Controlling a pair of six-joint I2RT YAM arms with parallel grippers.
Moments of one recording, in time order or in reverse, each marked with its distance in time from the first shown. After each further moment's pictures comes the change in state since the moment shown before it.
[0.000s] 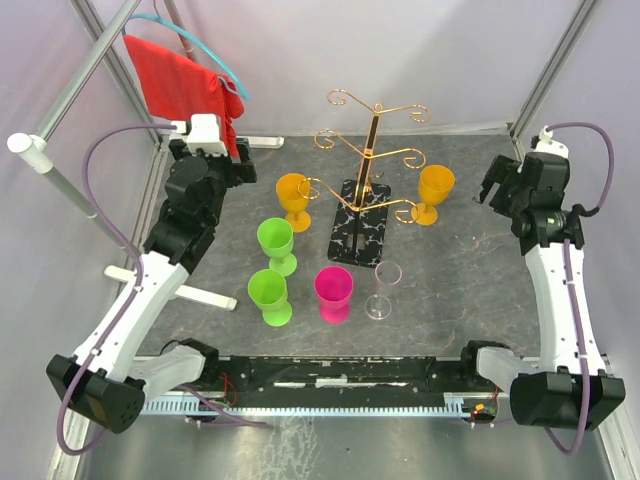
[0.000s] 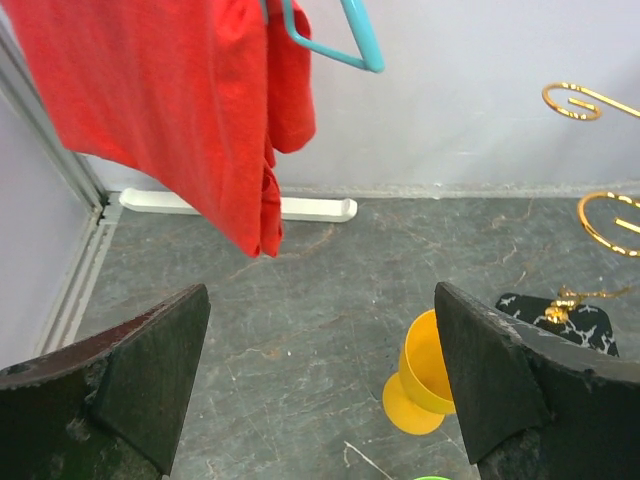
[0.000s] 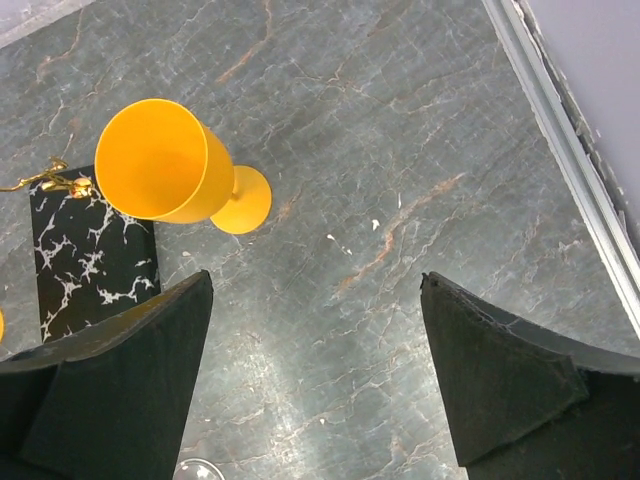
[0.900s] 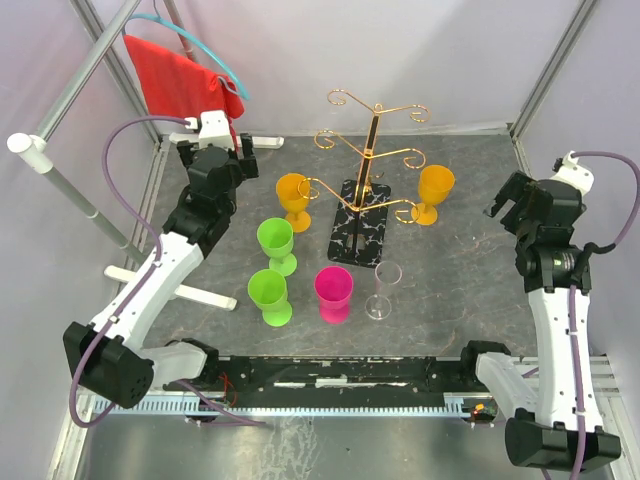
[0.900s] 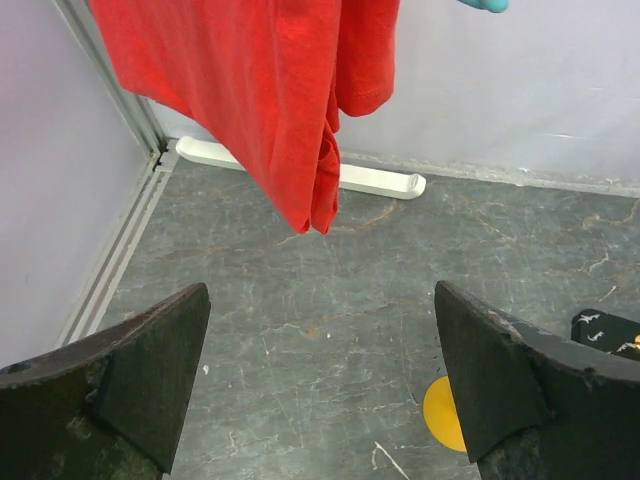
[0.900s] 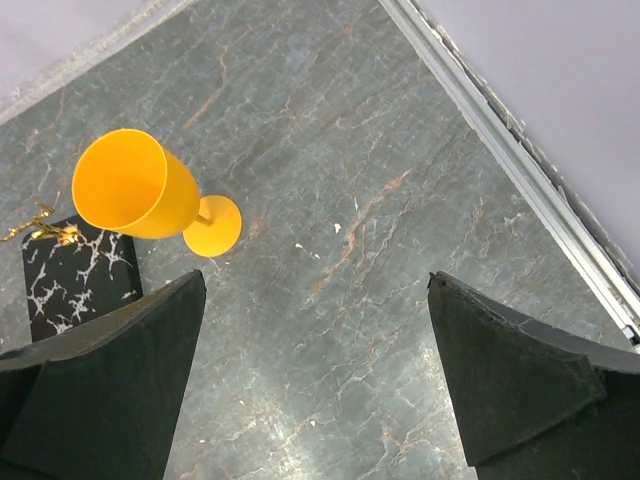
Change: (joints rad) left arm 0.000 0.148 0.011 0.014 -0.177 -0.043; right arm 0.000 -0.216 -0.091 -0.007 0.138 0.059
